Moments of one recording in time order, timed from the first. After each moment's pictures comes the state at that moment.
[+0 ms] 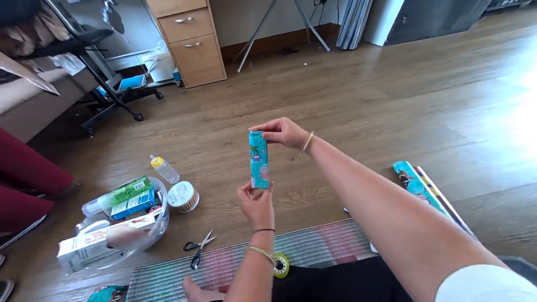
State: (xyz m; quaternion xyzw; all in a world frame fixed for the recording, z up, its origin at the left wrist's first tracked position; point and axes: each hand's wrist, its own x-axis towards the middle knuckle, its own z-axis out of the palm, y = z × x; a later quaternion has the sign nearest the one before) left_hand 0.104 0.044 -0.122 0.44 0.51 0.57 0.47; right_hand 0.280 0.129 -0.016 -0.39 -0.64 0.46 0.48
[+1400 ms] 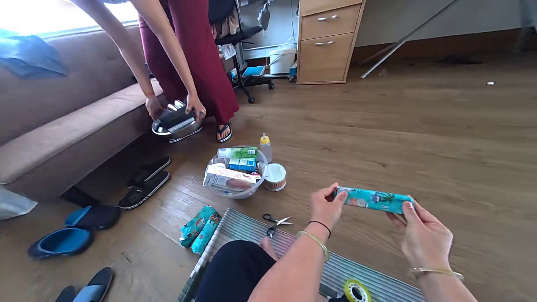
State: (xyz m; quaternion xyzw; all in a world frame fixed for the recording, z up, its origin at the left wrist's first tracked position) left_hand 0.008 0.076 -0.112 0.51 0.52 0.44 0.53; right_hand 0.179 0.034 -0.128 -0.58 -0.26 0.34 0.70
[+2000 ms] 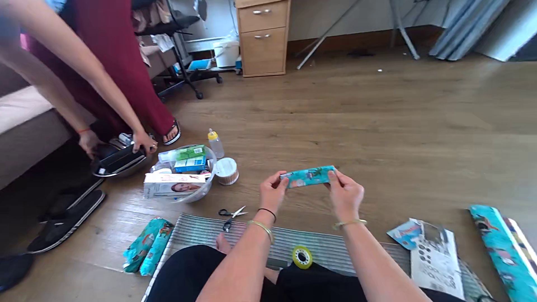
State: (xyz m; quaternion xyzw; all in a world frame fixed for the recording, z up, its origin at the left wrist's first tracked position) left_hand 0.020 0.063 -0.123 0.53 0.49 0.43 0.55; right_hand 0.196 0.024 -0.126 -0.66 -0.39 0.18 0.62
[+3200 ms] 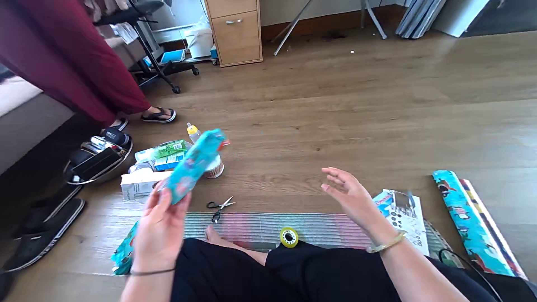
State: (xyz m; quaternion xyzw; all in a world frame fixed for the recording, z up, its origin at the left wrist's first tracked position) left_hand -0.141 -0.018 -0.013 0.28 0.45 0.67 0.51; right_hand 0.236 -0.063 -0.086 -0.69 -0.47 0.33 0.44
